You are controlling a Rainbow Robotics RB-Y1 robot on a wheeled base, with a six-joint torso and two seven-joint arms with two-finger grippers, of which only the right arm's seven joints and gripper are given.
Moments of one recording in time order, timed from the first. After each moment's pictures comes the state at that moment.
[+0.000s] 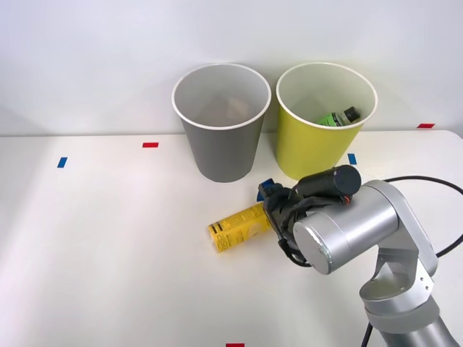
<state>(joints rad) -0.24 -0.15 0.37 -2.03 -0.14 1.49 0.04</state>
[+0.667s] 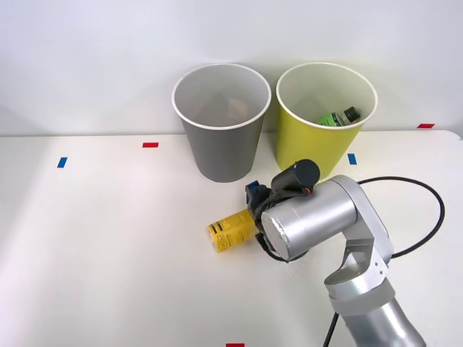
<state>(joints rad) -0.30 -0.02 0.37 -1.83 -0.02 1.47 0.04</state>
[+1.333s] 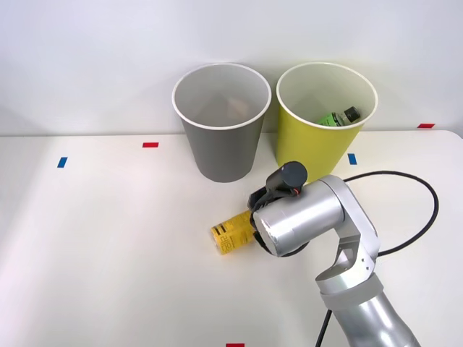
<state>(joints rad) -0.32 -0.01 0.38 -1.78 0.06 1.43 0.07</state>
